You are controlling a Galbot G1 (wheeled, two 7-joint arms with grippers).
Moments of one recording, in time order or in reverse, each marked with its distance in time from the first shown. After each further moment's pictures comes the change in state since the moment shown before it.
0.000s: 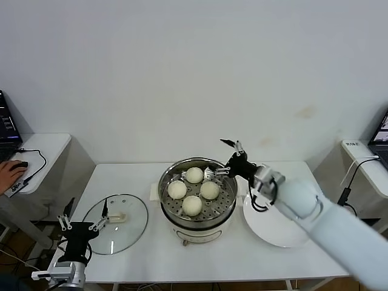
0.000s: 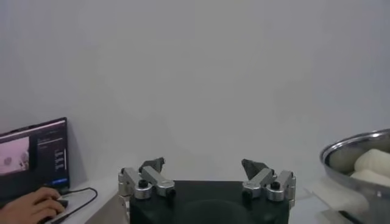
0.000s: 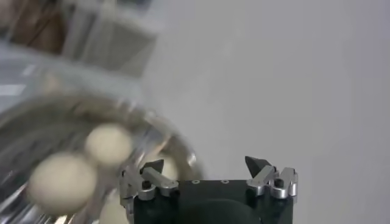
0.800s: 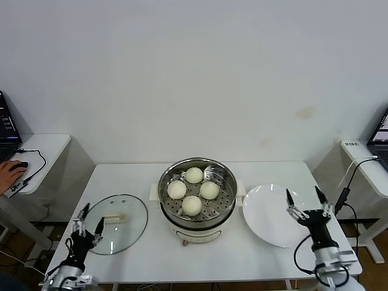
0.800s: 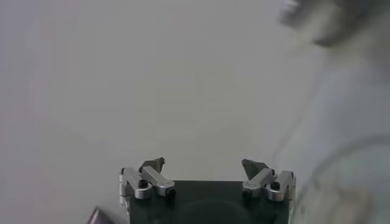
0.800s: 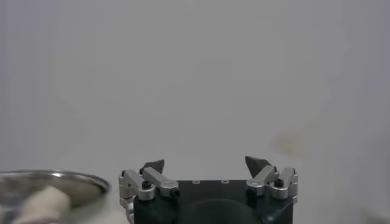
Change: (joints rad) left arm -0.073 0.104 -0.010 0.342 1.038 -0.132 -0.034; right arm -0.805 0.506 0.839 0.060 -0.053 0.304 -0.033
